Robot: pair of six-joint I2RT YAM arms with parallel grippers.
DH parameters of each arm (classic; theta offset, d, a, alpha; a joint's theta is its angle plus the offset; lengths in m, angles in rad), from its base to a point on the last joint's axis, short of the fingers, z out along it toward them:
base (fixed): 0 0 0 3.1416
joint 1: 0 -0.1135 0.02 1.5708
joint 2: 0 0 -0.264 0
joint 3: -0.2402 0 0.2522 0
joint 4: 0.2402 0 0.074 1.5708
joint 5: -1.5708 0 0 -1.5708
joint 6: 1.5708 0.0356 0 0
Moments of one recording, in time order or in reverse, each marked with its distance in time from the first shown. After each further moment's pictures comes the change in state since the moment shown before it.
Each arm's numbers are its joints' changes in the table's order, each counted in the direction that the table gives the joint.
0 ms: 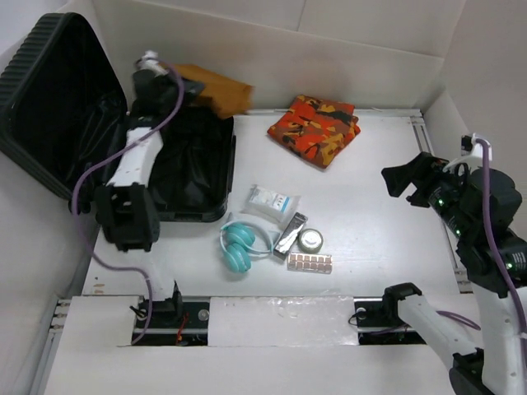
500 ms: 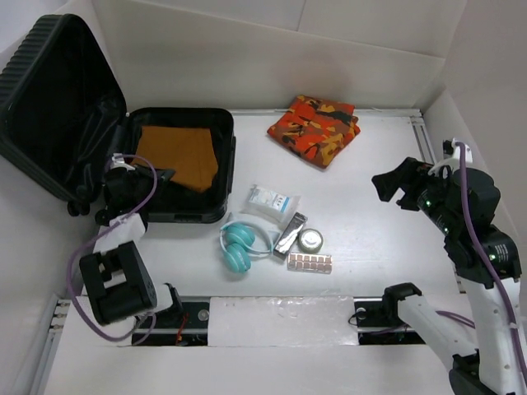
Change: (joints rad) left arm -0.412 -0.598 1.223 -0.352 -0.084 -0.055; right arm -0.003 -0.013 0.128 -0.025 0.043 -0.004
